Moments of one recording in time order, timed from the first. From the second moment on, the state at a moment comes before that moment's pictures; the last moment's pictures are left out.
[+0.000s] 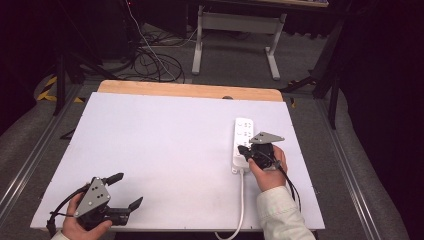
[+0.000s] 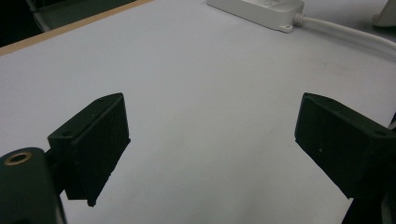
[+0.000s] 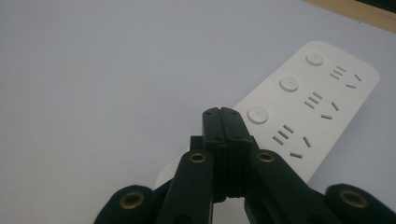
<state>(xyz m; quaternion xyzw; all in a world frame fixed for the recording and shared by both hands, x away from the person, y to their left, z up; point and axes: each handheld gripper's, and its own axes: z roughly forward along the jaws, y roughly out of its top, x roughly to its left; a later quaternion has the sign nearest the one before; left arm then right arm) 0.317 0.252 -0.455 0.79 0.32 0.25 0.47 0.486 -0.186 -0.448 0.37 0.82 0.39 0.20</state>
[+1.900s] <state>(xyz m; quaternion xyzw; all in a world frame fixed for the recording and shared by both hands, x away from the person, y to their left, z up) 0.317 0.252 -0.455 0.79 0.32 0.24 0.47 0.489 -0.177 -0.464 0.37 0.83 0.36 0.22</state>
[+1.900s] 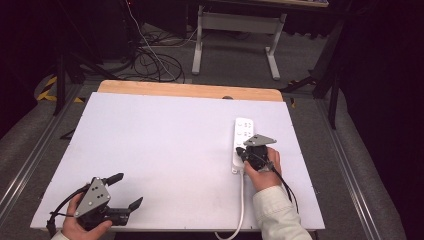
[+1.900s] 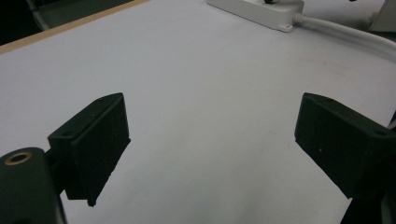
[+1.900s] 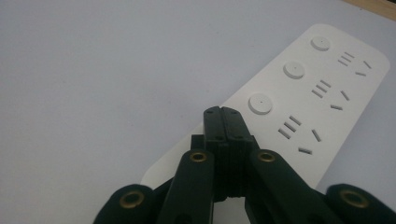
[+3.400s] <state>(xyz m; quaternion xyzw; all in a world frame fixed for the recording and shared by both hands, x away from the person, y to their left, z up) 0.318 0.253 -0.455 0.79 0.32 0.24 0.47 0.472 -0.179 -0.441 0.38 0.79 0.42 0.24</state>
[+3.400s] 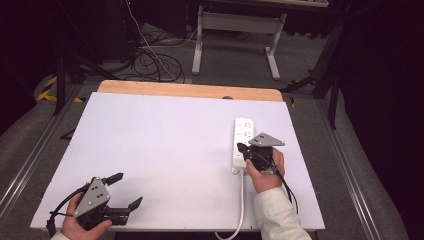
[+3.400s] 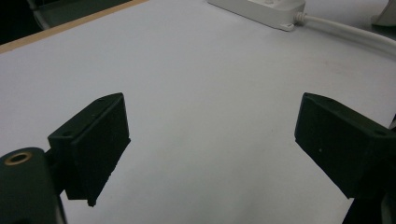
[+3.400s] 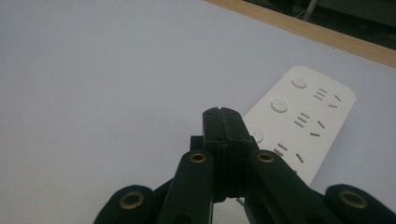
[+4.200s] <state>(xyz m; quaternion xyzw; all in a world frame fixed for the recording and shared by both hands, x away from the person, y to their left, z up) 0.318 0.253 -0.455 0.79 0.32 0.24 0.47 0.459 -0.181 -0.419 0.35 0.78 0.45 0.27</state>
